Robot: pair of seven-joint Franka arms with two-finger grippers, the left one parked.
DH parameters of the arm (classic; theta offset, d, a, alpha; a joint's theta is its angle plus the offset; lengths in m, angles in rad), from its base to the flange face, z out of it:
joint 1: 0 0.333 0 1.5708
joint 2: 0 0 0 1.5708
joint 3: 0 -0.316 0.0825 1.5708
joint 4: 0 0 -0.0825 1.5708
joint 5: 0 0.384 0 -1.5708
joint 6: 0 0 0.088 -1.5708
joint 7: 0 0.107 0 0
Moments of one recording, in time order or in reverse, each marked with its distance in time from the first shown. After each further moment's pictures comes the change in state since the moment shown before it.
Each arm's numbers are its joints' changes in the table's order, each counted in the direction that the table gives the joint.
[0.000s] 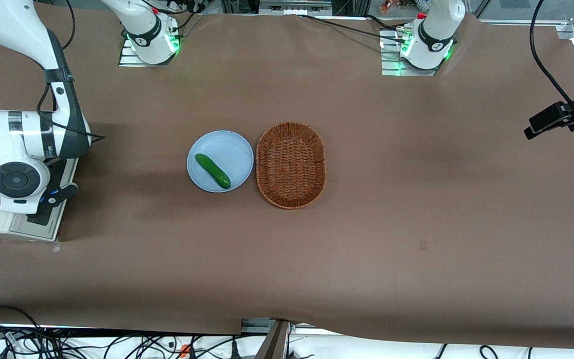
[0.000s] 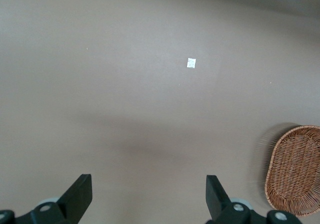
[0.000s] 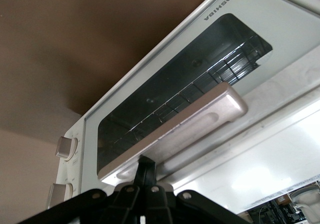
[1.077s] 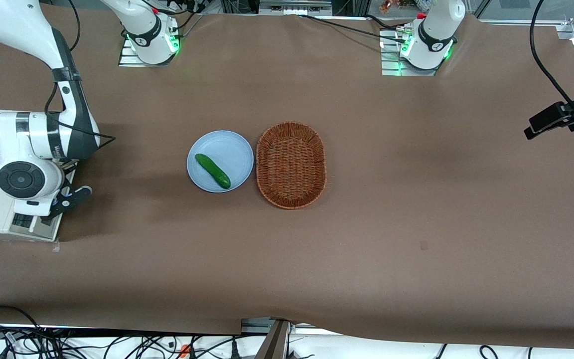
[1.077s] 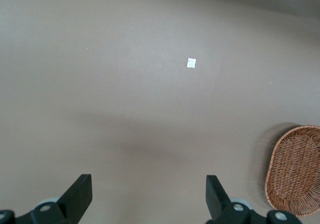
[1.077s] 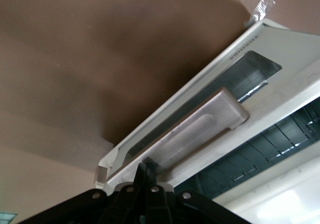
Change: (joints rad) arm 0.019 -0.007 -0.020 -0.004 0.130 -0.029 0.031
